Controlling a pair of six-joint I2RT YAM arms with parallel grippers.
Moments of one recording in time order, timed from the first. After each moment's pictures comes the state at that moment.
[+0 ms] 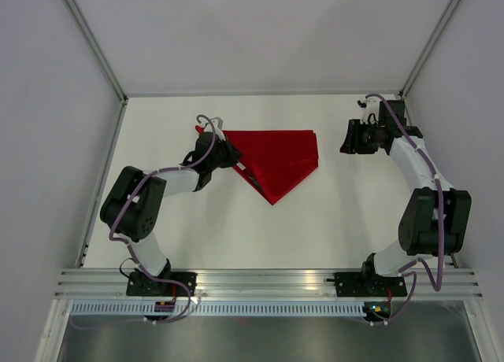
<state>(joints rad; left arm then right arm) -0.43 1.75 0.87 0.43 0.07 -0.60 -0.07 1.57 1.23 -0.57 -0.39 -0.03</state>
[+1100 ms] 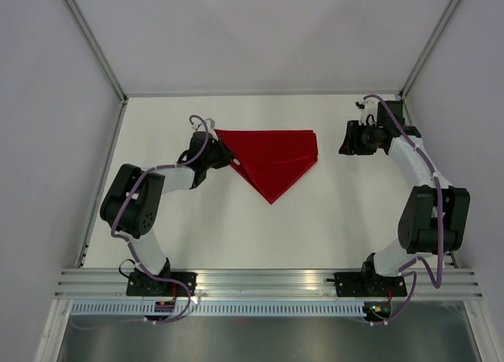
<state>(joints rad) -0.36 1.78 0.87 0.39 0.09 -0.60 -0.07 1.59 1.23 -0.57 -0.39 -0.03</state>
